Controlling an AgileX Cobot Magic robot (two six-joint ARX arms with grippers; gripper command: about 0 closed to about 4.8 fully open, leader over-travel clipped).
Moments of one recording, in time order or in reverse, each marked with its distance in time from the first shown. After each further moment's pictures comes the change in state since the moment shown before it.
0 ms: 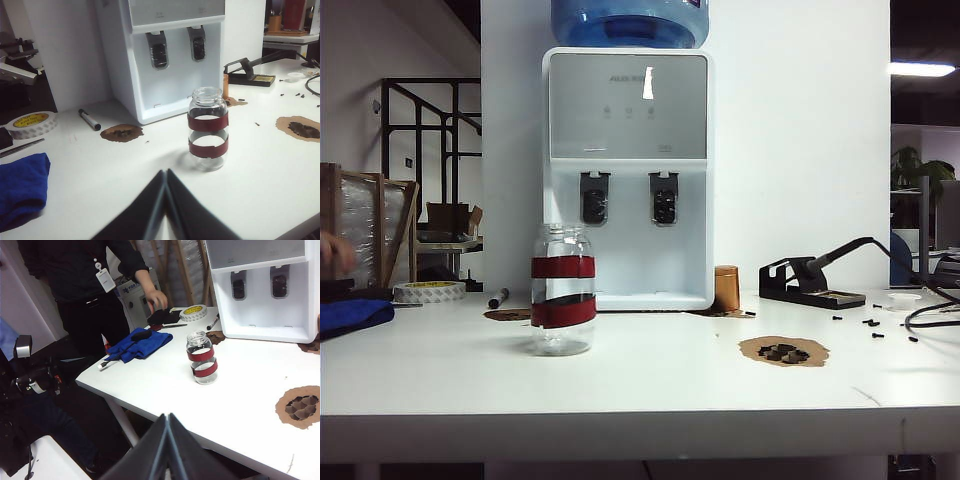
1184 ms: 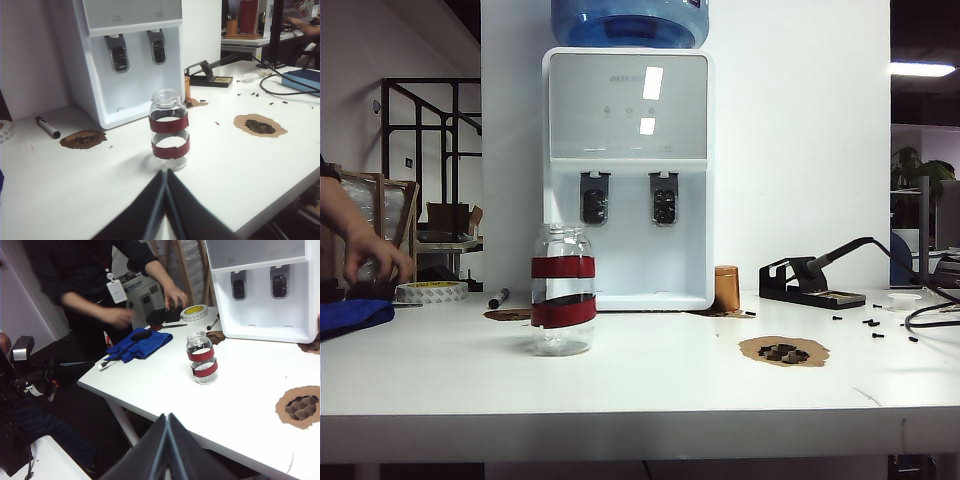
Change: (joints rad) left arm 0.000 0.000 0.000 -0.006 0.147 0.000; right arm 0.000 0.000 0.000 0.000 0.000 0.000
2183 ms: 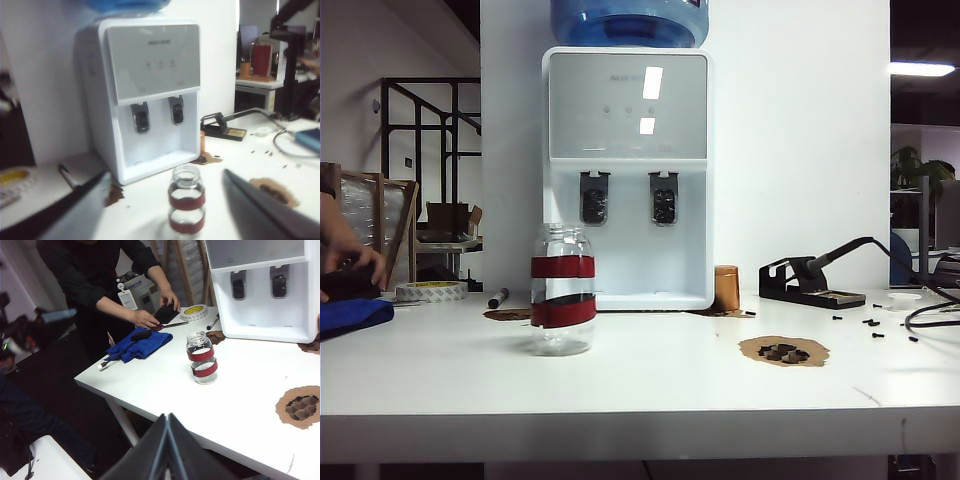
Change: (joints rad) left arm 0.001 0.286 0.303 0.107 -0.054 -0.110; right arm 0.000 0.000 0.000 0.000 0.000 0.000
